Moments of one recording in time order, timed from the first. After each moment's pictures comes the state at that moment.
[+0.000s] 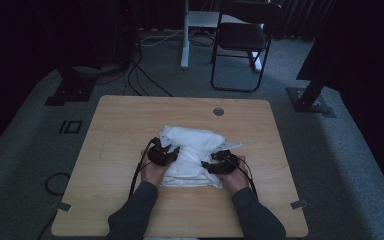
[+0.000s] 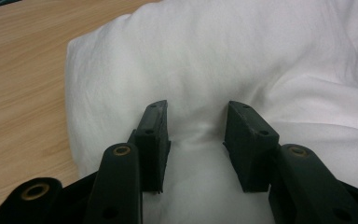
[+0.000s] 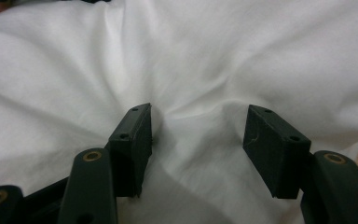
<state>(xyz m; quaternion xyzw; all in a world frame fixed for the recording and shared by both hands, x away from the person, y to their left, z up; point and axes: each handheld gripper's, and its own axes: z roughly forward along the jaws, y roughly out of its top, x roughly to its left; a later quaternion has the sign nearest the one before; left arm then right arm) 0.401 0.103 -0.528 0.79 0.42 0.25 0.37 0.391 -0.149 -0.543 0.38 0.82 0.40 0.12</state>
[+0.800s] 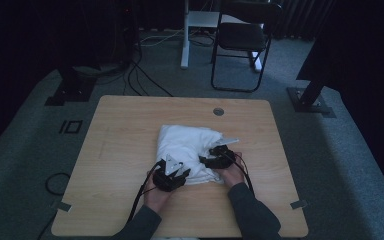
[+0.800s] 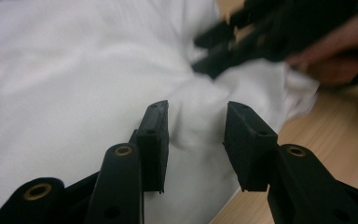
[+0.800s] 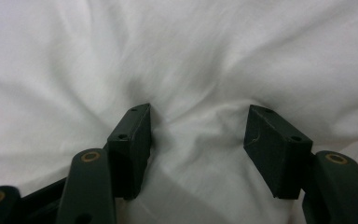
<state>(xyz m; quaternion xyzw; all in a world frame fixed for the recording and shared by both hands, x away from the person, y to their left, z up) 0.323 0.082 -0.530 0.81 0.36 0.21 0.41 0.412 -0.142 -0.550 0.40 0.81 0.41 0.12</state>
